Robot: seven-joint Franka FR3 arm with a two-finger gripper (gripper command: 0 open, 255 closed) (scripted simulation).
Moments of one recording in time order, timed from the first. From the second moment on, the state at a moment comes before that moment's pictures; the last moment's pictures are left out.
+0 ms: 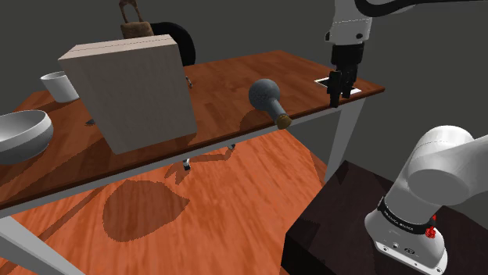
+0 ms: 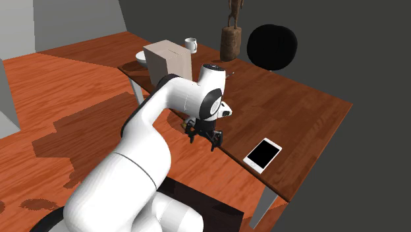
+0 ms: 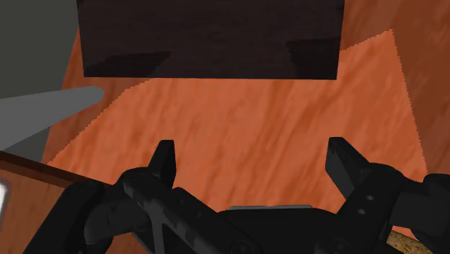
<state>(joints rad) 0.01 -0.80 -0.05 -2.40 0.03 1.47 -0.05</state>
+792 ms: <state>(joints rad) 0.01 -0.70 0.13 -2.40 0.12 1.87 0.21</state>
